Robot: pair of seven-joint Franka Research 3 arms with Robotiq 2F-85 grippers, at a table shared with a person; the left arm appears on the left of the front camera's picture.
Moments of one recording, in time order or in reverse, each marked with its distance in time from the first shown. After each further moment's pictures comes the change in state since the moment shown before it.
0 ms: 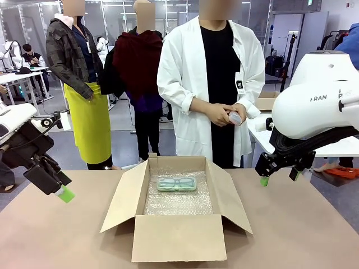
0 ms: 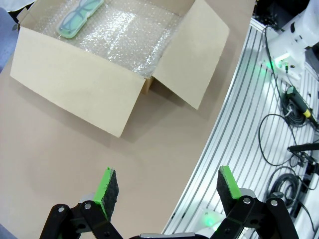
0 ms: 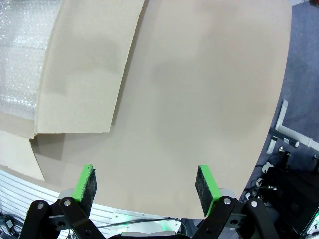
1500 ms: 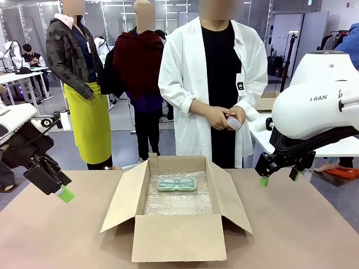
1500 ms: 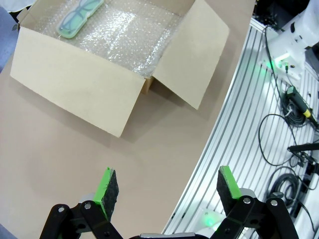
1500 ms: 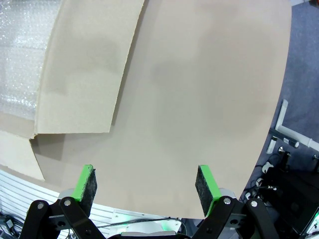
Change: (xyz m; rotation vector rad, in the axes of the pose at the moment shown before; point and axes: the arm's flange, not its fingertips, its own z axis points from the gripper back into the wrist) left arm 0.000 0.000 0.000 0.000 0.000 0.000; right arm 0.000 0.000 0.000 0.000 0.000 0.000
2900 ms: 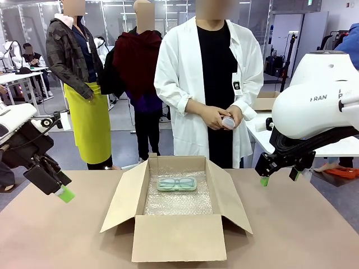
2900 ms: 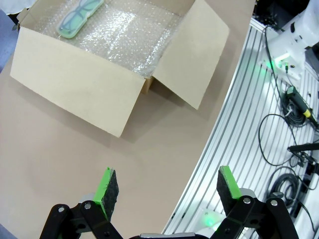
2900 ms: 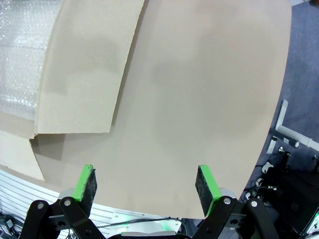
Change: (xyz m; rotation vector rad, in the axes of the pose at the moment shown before) left arm 0.000 0.000 0.000 0.000 0.000 0.000; right arm 0.000 0.000 0.000 0.000 0.000 0.000
